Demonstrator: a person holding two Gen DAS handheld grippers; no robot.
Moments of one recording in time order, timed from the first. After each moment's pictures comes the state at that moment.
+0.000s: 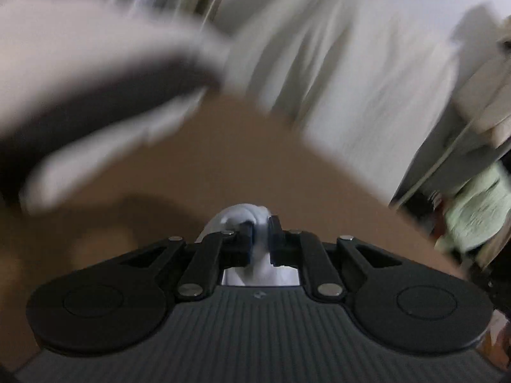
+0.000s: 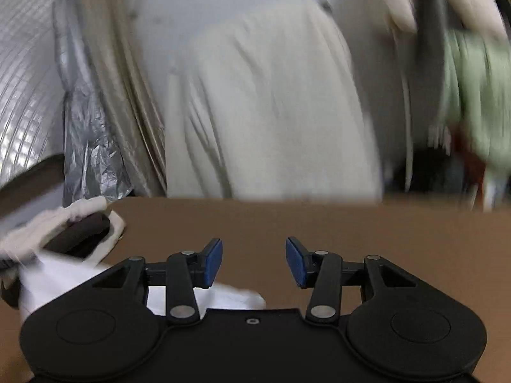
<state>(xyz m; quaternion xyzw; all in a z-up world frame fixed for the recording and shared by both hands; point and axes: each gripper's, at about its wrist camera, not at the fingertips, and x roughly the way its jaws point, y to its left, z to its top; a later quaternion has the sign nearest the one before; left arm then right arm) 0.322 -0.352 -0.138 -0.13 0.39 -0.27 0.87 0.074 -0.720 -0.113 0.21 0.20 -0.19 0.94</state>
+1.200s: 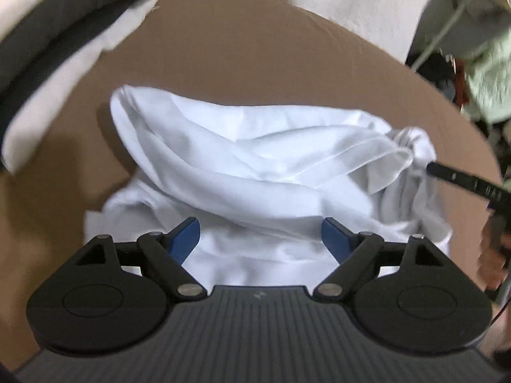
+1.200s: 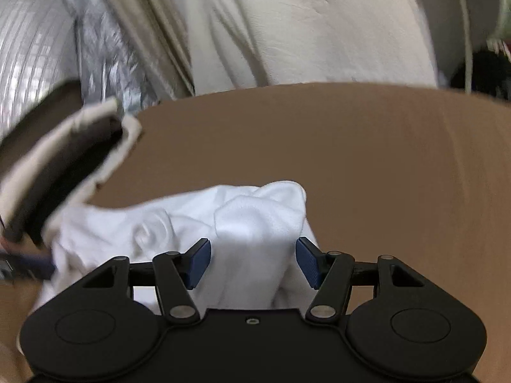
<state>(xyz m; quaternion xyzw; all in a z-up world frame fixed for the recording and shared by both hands) 0.289 -0.402 -0.144 0.02 0.52 -0.32 0.79 0.135 -0.712 -0.179 0.24 0.32 -0.09 0.91</state>
